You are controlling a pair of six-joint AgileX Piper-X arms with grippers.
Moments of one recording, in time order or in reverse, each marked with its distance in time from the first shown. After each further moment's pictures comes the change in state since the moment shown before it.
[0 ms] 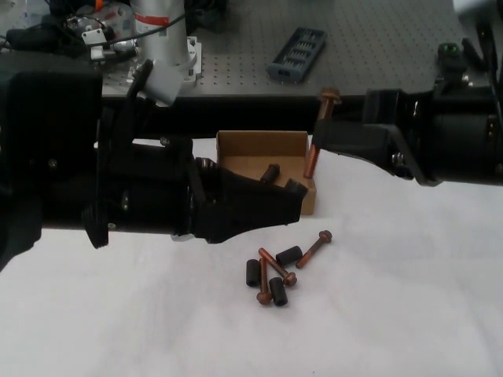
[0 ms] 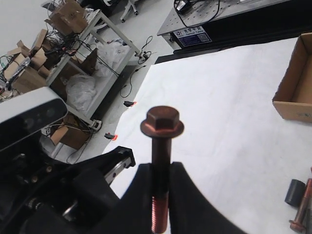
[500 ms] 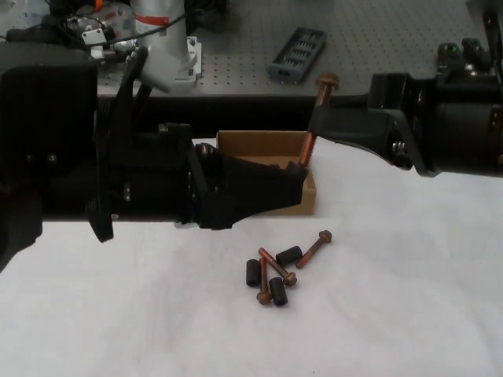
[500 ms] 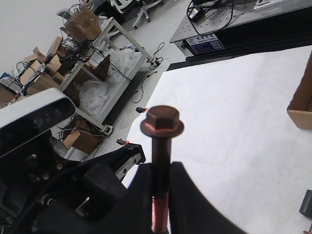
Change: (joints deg) left arm 0.0 0.0 0.0 -4.1 -1.9 -0.1; right arm 0.0 0.0 0.0 -1.3 -1.0 0.5
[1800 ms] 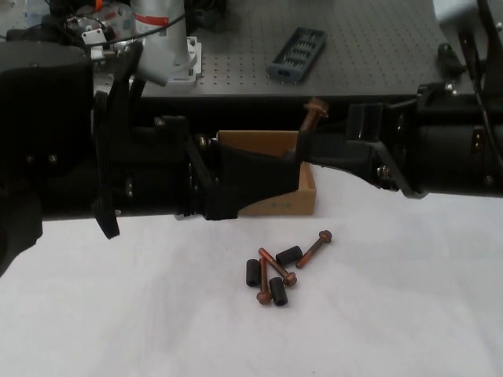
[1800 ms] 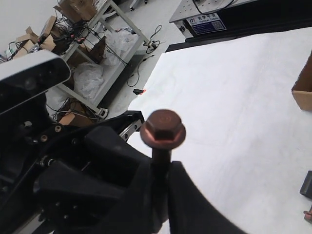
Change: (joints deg) left arm 0.0 -0.1 0.7 -3.5 -4.1 -1.3; right arm 3.9 0.0 0.0 3.2 1.7 -2.1
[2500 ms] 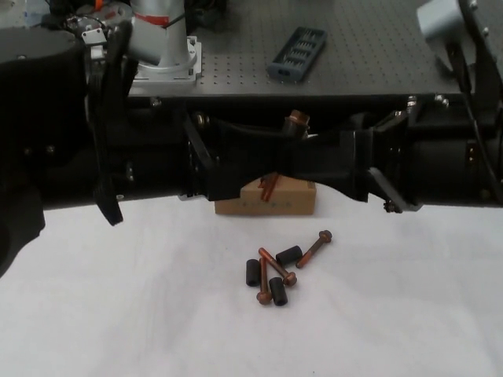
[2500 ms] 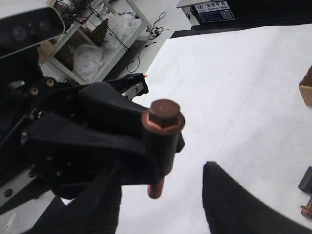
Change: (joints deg) left arm 0.0 0.4 0.0 -6.0 -0.9 -1.1; right arm 0.4 -0.5 -0.1 2.3 -0.7 -4.6
